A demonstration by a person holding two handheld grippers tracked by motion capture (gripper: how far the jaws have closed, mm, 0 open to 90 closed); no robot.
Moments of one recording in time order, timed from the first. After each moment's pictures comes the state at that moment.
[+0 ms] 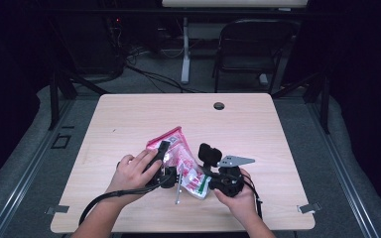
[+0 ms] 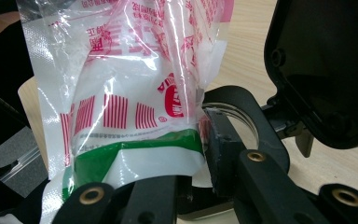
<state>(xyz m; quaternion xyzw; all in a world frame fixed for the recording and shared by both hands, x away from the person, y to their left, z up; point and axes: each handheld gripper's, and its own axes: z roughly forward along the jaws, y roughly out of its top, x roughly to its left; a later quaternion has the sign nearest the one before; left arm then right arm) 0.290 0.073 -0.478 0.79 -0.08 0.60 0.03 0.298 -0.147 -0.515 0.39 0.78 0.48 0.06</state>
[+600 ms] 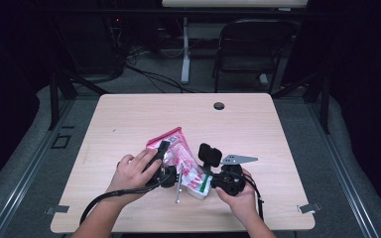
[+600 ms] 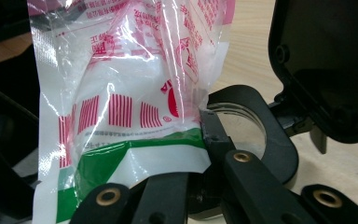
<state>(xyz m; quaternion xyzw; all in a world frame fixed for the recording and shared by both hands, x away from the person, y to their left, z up) 0.290 0.073 -0.477 0.80 -0.07 0.59 0.03 0.302 -0.152 -0.517 0.41 0.76 0.50 0.01</state>
